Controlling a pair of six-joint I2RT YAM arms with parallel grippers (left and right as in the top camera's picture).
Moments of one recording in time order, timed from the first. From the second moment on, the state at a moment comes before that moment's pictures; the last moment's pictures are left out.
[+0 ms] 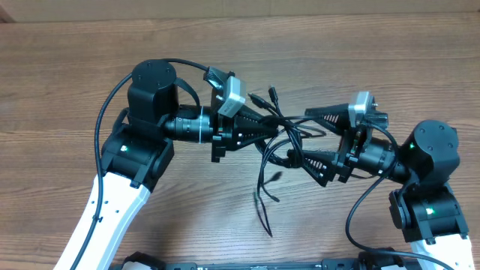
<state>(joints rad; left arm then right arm) -0.38 1.24 1.21 -0.24 1.26 -0.04 0.15 0.85 0.84 -0.10 -1.01 0.21</state>
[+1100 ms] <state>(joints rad) -0.47 1.24 1.21 -0.30 1.30 -0.06 0.16 0.87 0.84 -0.26 -0.46 0.41</state>
